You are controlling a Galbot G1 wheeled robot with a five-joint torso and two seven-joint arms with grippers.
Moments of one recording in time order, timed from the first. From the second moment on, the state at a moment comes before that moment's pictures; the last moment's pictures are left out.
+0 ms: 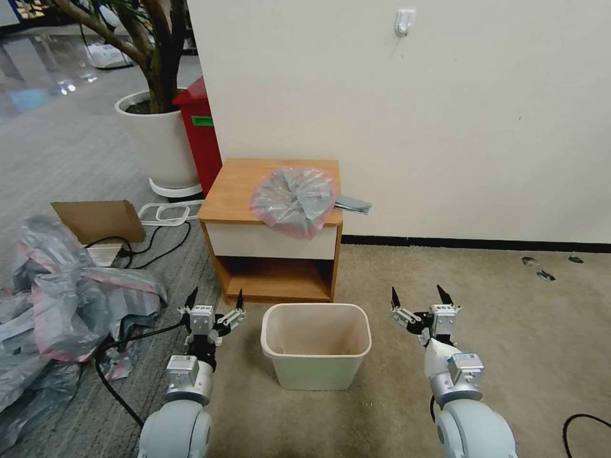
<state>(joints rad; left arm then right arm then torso) 1.57 -1.49 -0.56 -2.04 -0.01 0.01 0.00 -1.58 1.50 0.55 2.04 0.01 0.00 0.01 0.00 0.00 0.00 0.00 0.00</state>
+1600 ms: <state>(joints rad) 2.00 -1.28 -0.75 -2.50 -0.31 0.23 -0.11 -1.10 1.45 0.49 1.82 1.04 -0.19 0.17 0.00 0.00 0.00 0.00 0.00</state>
